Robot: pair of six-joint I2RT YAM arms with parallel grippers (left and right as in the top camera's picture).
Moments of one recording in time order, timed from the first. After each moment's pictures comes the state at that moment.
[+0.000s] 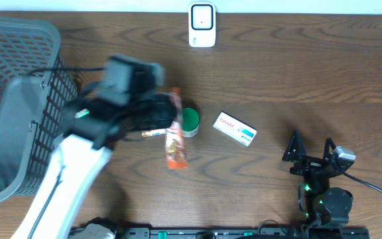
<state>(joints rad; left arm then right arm) -0.41 1.33 1.43 -1.12 0.33 -0.49 -0.02 0.01 0.01 -0.07 0.04 0.38</state>
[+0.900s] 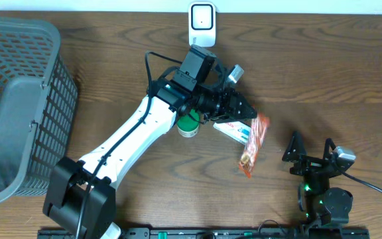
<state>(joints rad) -0.59 1.73 1.37 -0.46 0.97 -0.71 -0.02 0.01 0.01 -0.07 0.04 0.38</state>
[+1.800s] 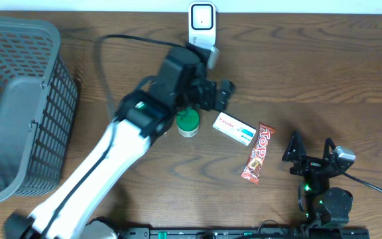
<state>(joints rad) -0.59 1.45 1.33 -0.49 0.15 -0.32 -0.02 0.01 0.01 -0.07 0.04 0.38</state>
